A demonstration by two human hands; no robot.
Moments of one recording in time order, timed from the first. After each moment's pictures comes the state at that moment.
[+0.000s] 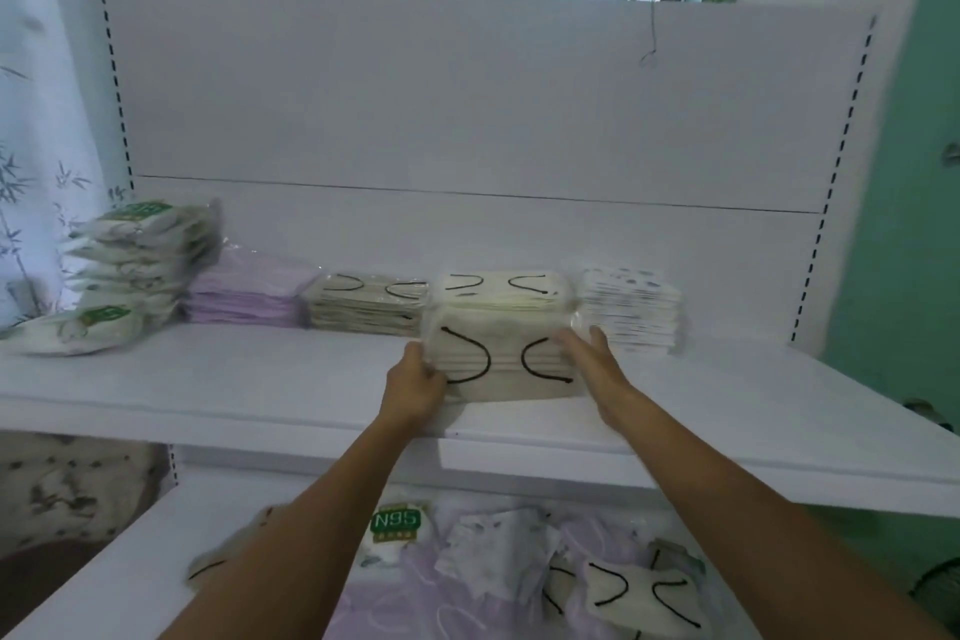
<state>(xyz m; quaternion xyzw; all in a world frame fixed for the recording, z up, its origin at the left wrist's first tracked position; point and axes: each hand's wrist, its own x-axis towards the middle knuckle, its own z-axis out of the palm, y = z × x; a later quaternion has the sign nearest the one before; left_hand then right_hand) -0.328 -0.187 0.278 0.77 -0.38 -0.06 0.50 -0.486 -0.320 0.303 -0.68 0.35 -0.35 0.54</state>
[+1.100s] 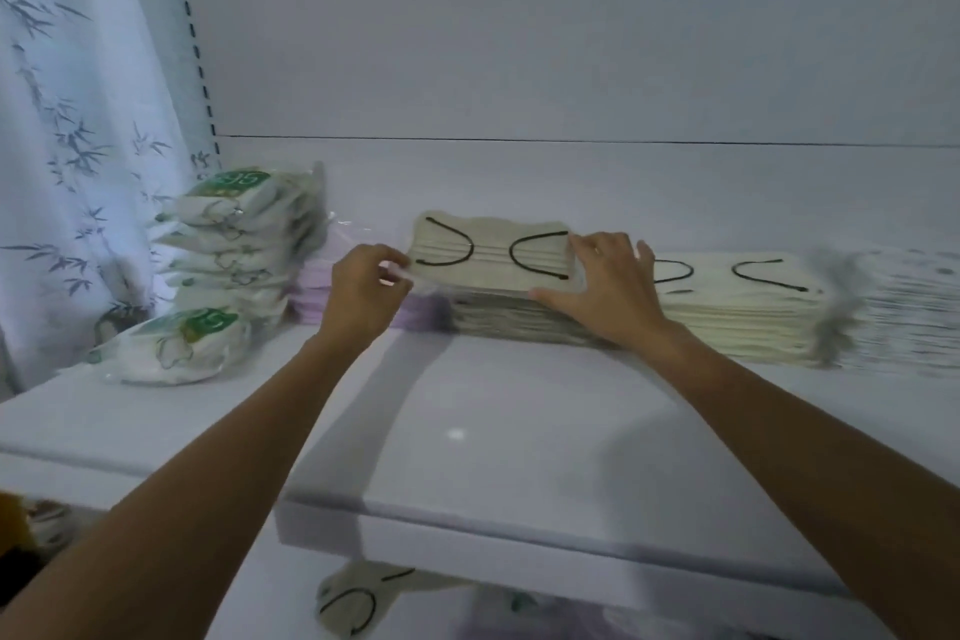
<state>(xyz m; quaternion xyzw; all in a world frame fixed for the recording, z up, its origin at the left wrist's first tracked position) -0.024 -0.157 0.324 0.76 -0.41 0.16 0.48 -0.216 -0.327 0.331 -0.89 0.29 -0.33 -0.05</state>
